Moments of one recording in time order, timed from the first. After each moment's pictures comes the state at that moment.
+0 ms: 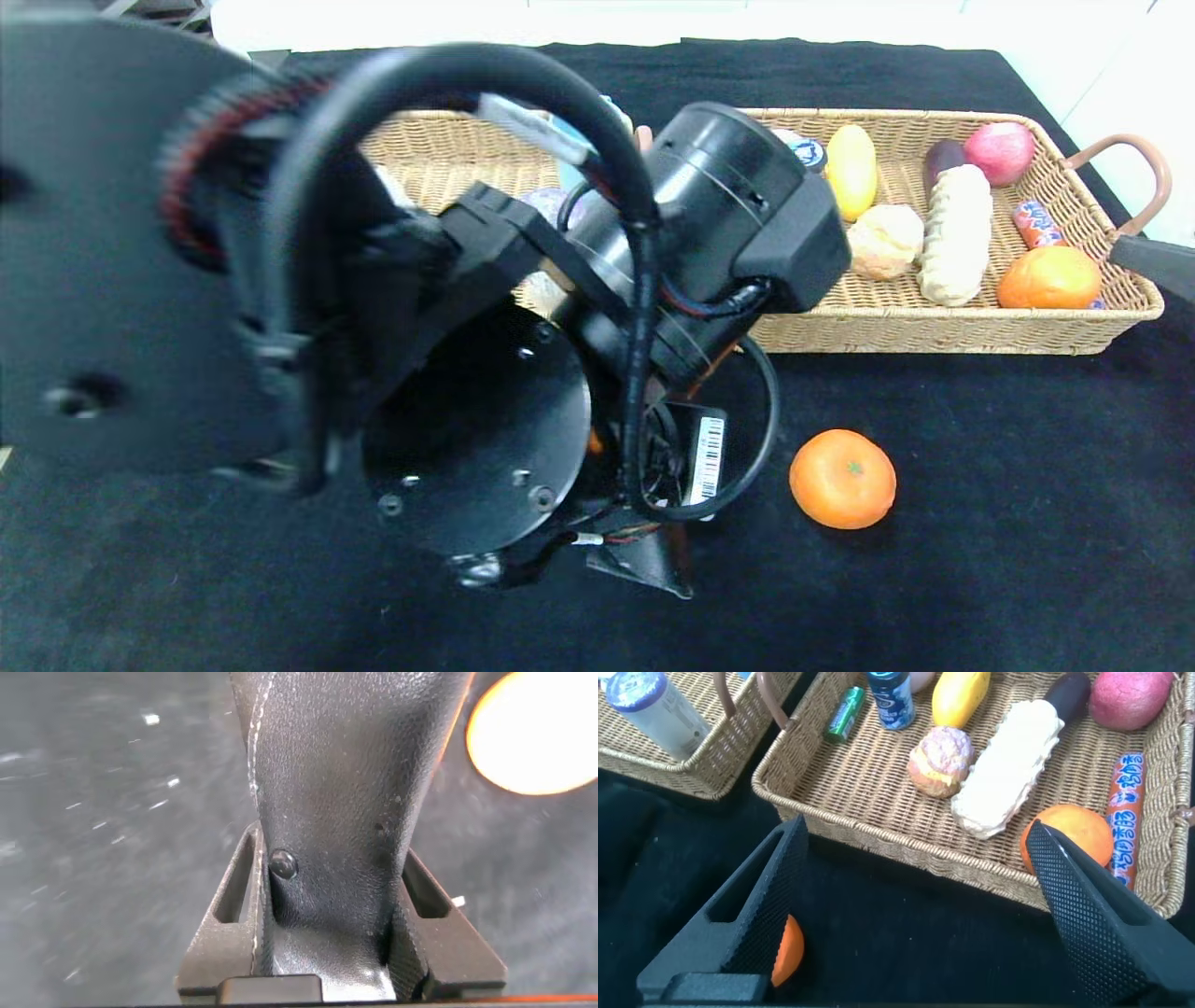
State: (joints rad) left arm -1.02 1.85 -1.78 0.80 0.50 -0.60; right arm -0.03 1.13 -0.87 -0.28 0.39 -0.03
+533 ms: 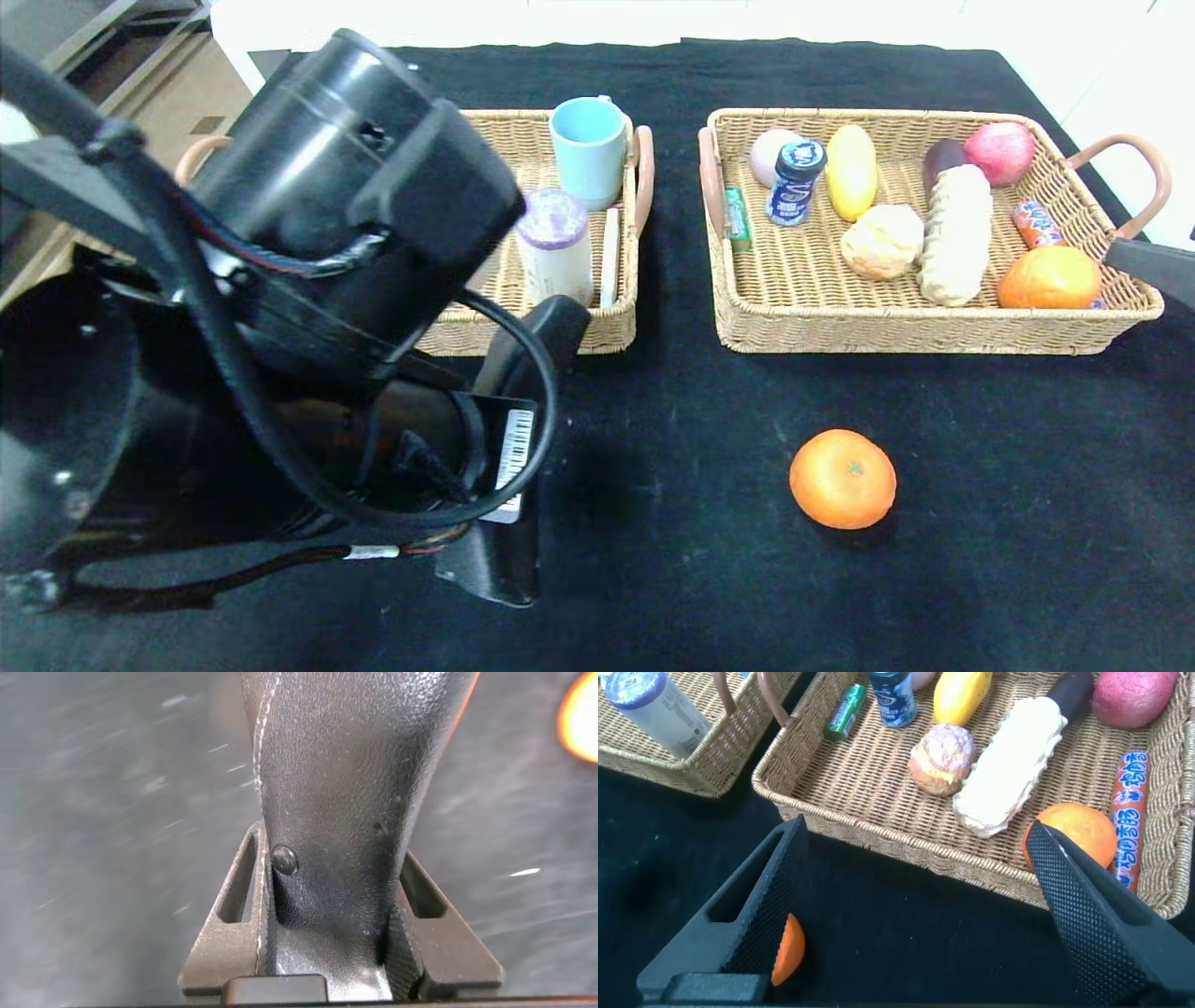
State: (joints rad) left arm -0.91 1.60 -1.53 0.80 0.49 -0.57; right arm -0.03 1.13 -0.87 -0.28 0.39 -0.03
